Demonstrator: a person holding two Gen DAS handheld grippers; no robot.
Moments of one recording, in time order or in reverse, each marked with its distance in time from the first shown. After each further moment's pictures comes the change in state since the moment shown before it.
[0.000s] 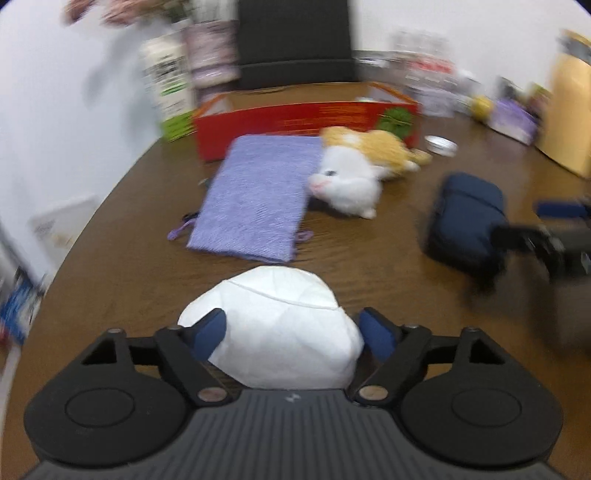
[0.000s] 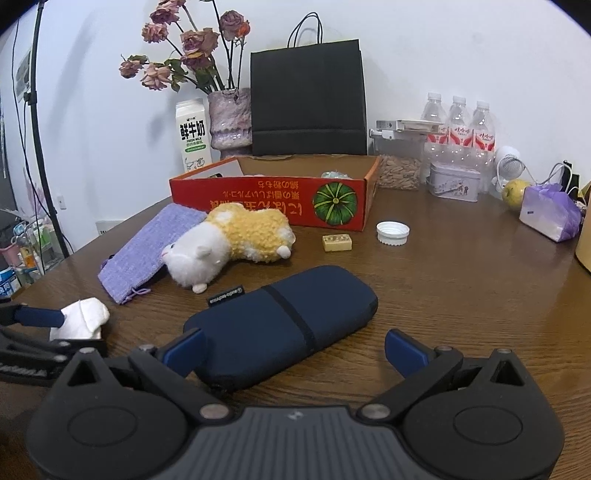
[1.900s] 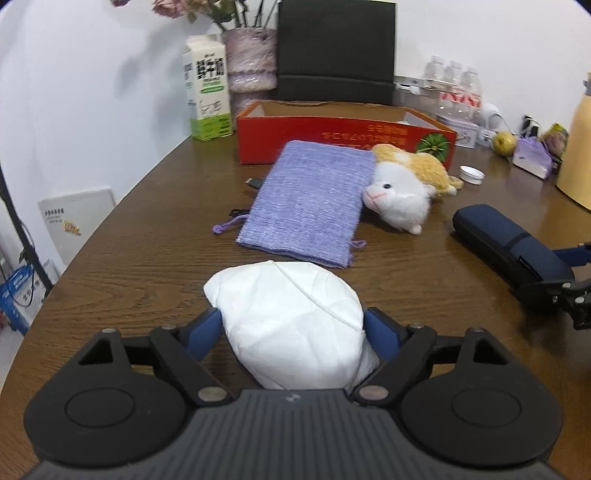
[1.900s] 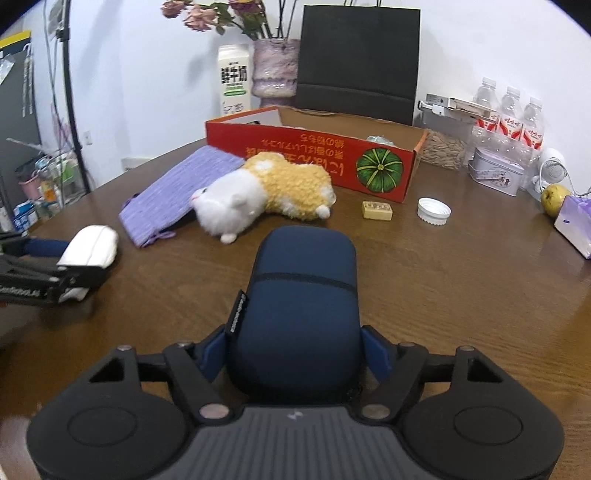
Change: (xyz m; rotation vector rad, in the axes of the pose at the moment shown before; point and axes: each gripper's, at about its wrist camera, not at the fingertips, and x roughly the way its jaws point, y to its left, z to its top) left arm 0.003 0.036 -0.017 -0.139 -0.072 0.033; right arm 0.010 0.015 0.005 -0.152 0.169 0.062
